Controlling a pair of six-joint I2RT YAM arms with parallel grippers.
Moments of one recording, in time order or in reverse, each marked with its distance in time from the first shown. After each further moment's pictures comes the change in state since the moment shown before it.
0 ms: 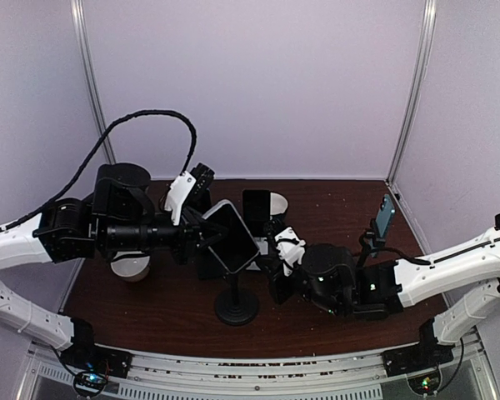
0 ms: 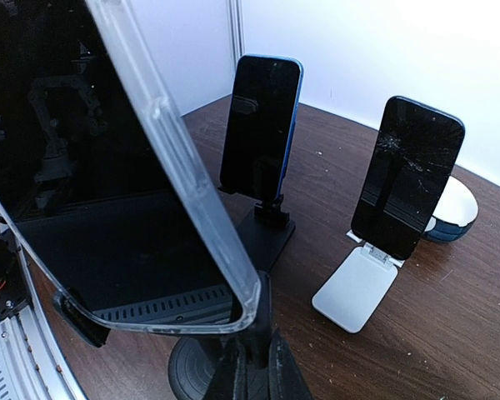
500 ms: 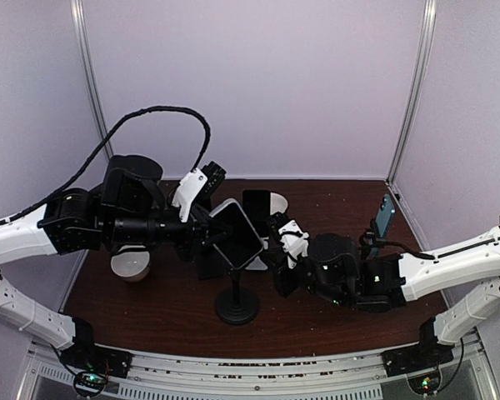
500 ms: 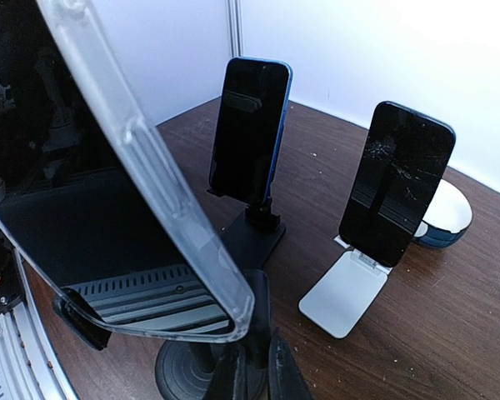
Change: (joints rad) left arm -0.001 0.068 0.091 -0.080 -0.006 0.059; right arm -0.054 -0.029 -0.003 -0.021 -0.058 -0.035
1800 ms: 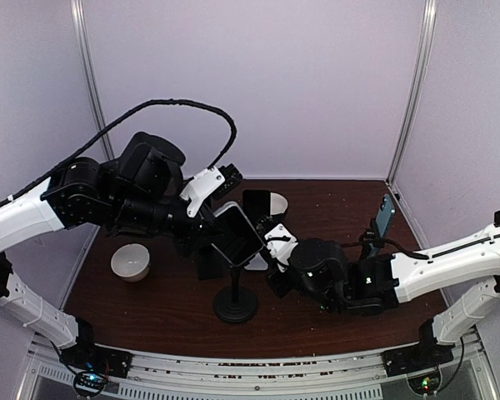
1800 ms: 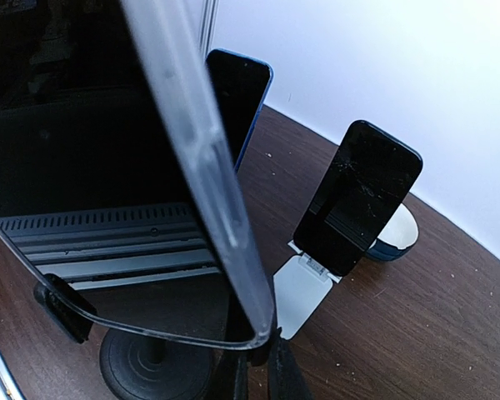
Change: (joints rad) left arm 0.003 0.149 0.269 -0.348 -0.001 0.094; right arm 0.057 0.053 0.089 -0.100 0.179 -0.150
